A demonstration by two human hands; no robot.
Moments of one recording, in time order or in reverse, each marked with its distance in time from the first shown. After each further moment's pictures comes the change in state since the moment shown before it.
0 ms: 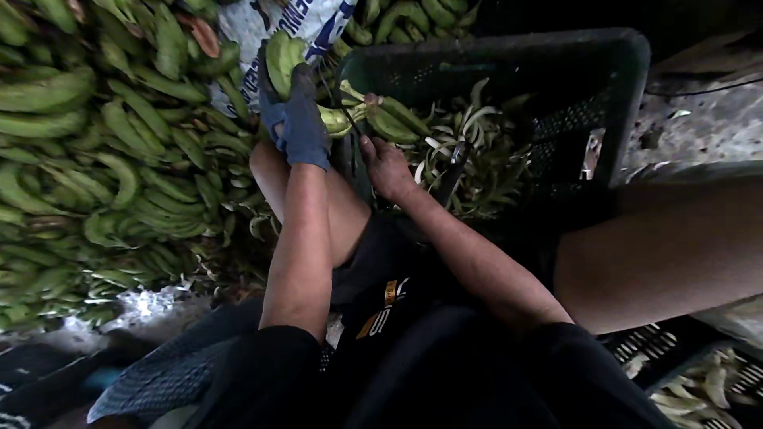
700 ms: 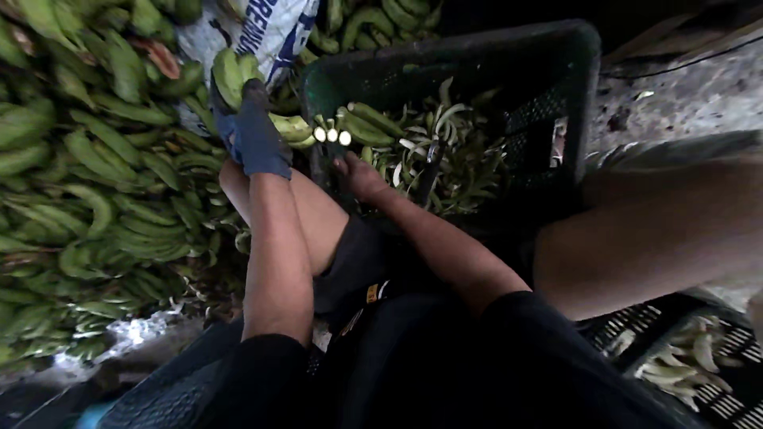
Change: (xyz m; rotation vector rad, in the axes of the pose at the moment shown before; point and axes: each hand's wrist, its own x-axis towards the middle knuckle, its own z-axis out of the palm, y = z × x) left_hand 0.019 -0.003 0.008 -0.031 -0.001 -0.023; right_hand 0.043 0.054 0.013 -0.152 -0.109 -0.018
